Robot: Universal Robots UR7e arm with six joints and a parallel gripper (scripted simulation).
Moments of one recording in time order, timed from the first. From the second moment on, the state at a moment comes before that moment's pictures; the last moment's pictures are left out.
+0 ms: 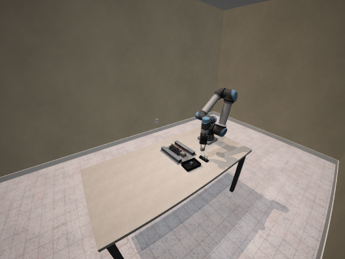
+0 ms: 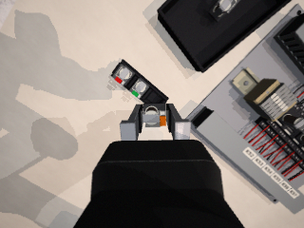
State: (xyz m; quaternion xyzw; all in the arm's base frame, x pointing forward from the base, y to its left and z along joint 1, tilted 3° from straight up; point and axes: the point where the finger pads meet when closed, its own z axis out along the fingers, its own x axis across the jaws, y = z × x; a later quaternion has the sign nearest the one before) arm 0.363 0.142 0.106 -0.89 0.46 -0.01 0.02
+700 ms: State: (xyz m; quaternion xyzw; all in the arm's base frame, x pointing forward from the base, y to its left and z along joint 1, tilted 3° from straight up) arm 0.363 0.142 0.106 -0.94 0.35 -0.01 0.02
